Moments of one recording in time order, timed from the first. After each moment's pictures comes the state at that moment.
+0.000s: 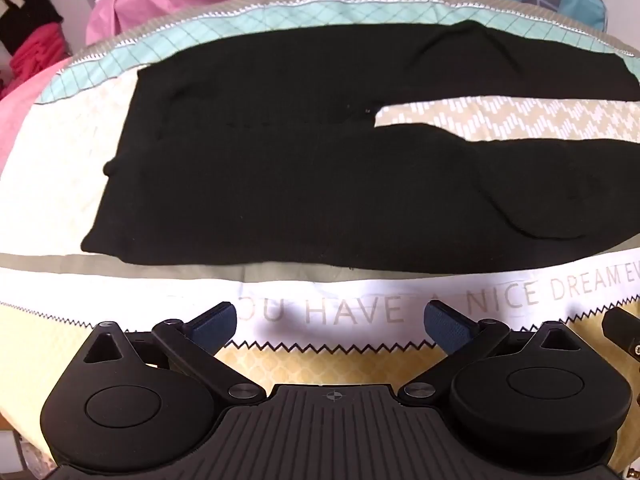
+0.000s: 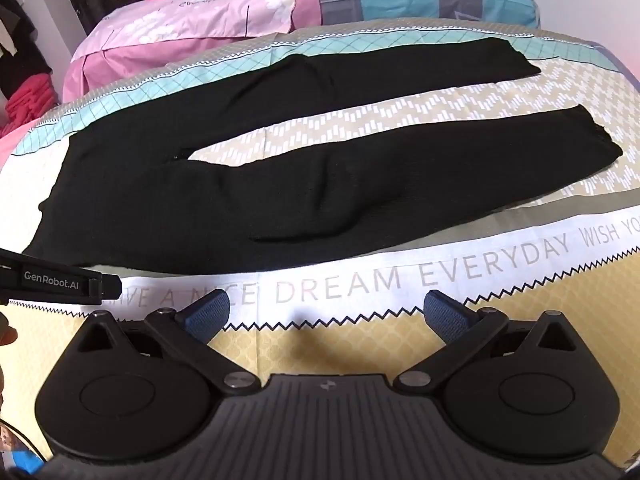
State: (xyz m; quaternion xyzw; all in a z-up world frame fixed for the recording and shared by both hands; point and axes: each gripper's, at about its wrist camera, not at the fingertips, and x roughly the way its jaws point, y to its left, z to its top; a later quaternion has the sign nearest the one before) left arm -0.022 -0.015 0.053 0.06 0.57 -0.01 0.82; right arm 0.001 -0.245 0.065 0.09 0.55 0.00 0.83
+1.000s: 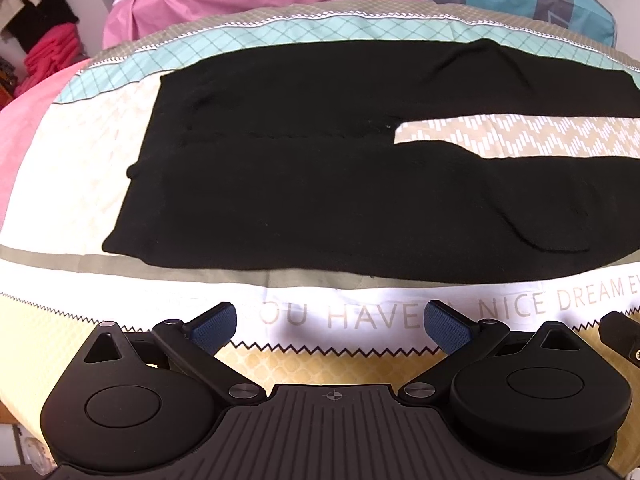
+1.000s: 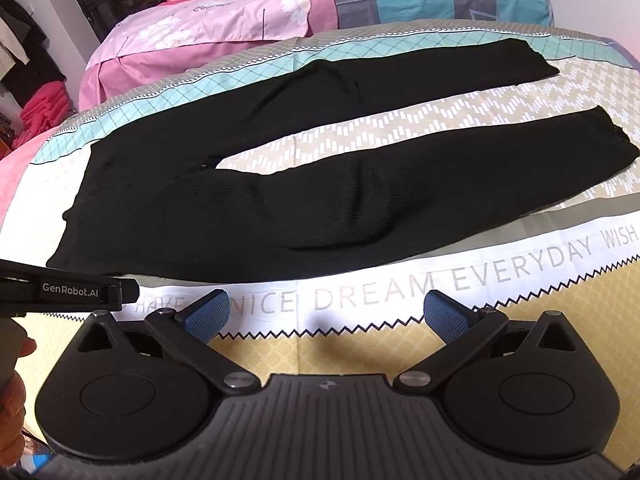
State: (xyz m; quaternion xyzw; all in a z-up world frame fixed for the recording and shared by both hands) left arm -0.012 -0.013 0.068 0.05 0.57 0.01 0.82; right arm 0.007 -0.232 0.075 0.12 0.55 0.02 0.83
